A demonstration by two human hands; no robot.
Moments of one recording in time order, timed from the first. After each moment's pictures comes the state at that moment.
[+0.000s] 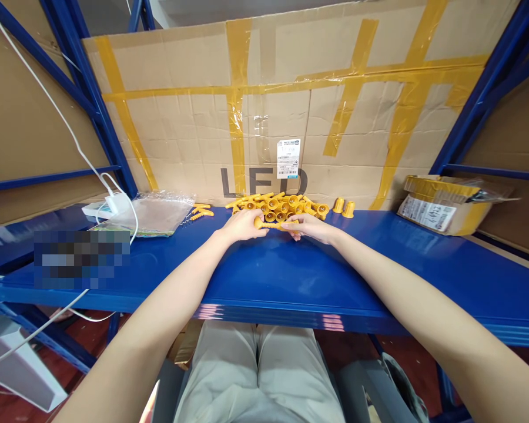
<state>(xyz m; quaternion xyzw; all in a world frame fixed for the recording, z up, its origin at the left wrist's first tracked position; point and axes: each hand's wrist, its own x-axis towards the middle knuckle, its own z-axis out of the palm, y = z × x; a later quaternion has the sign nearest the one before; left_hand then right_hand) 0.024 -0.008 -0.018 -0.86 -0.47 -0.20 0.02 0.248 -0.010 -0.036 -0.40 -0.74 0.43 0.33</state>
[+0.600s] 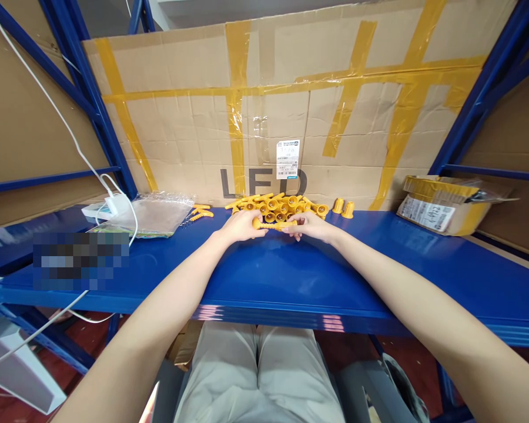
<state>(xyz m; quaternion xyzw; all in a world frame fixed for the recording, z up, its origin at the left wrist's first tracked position) 0.020 -0.005 -0.020 -0.86 -0.47 -0.20 0.02 0.249 -0.013 -0.029 -0.42 -0.76 0.37 0.32</state>
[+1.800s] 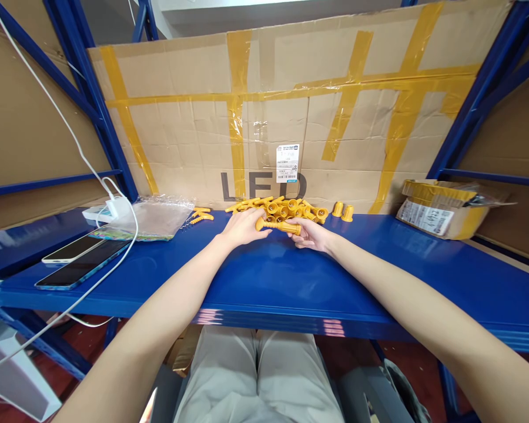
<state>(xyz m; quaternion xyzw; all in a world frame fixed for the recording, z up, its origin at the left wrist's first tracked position) 0.027 -0.018 -0.013 -0.86 -0.45 -0.22 0.10 0.242 -0.009 -0.037 -0.40 -0.54 0.66 0.33</state>
